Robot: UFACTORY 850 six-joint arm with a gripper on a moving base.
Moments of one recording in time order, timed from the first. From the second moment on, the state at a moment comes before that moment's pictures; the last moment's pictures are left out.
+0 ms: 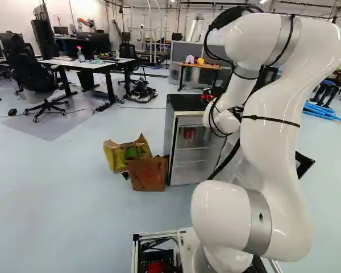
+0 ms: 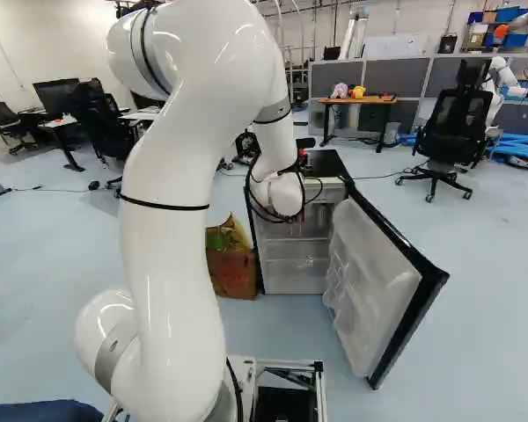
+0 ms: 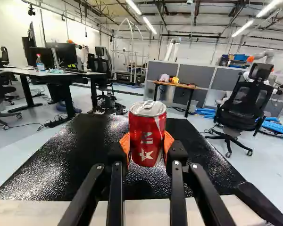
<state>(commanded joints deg) -22.0 -30.8 -50.2 -18.3 69.4 0.0</state>
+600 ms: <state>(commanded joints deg) -19.3 -33.6 -54.1 -12.6 64.9 0.0</state>
